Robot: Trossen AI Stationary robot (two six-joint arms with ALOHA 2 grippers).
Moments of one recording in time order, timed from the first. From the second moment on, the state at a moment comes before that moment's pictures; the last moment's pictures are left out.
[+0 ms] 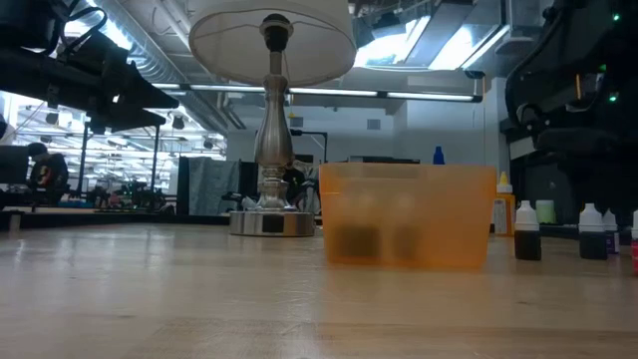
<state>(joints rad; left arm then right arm) 0.25 0.00 0.07 -0.13 -0.45 -0.22 0.33 1.22 0.55 -0.82 0.21 1.46</state>
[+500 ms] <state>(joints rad) 0.25 0.00 0.07 -0.13 -0.45 -0.22 0.33 1.22 0.55 -0.83 0.20 1.45</state>
